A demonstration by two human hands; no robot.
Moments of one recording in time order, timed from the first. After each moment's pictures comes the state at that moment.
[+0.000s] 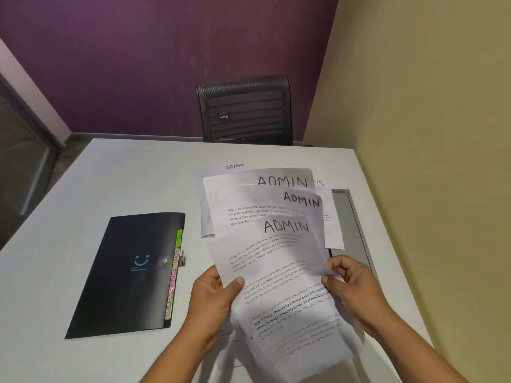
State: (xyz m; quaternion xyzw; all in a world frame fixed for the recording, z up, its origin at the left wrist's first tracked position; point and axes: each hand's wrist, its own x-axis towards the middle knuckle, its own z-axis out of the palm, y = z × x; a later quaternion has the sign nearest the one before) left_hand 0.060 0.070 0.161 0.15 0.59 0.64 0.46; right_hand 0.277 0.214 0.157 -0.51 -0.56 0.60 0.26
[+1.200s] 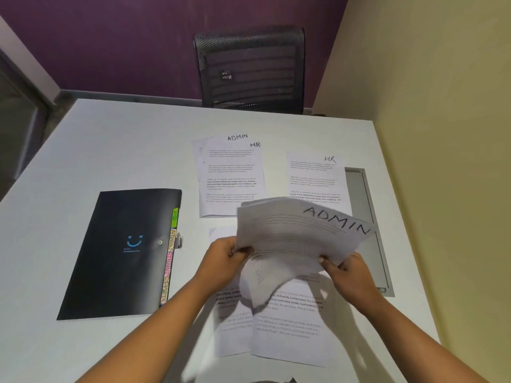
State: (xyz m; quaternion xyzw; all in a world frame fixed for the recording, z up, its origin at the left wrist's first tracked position) left_hand 0.005 0.140 0.086 0.39 0.74 0.37 0.39; right_hand 0.255 0.254 0.105 -0.53 -0.68 0.48 0.16
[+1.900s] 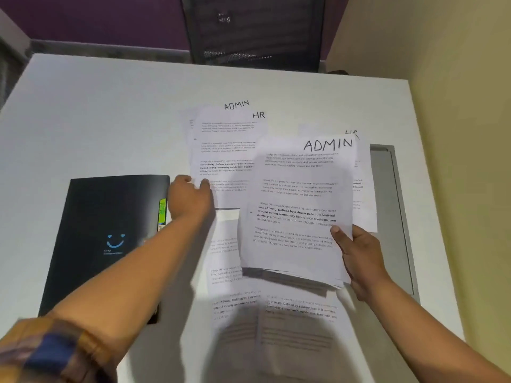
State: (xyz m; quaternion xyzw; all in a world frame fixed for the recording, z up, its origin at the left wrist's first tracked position) left_hand -0.106 0.251 0.022 0.11 0.91 0.34 0.21; right_hand 0.212 0.313 0.054 -0.61 -0.40 0.64 0.26
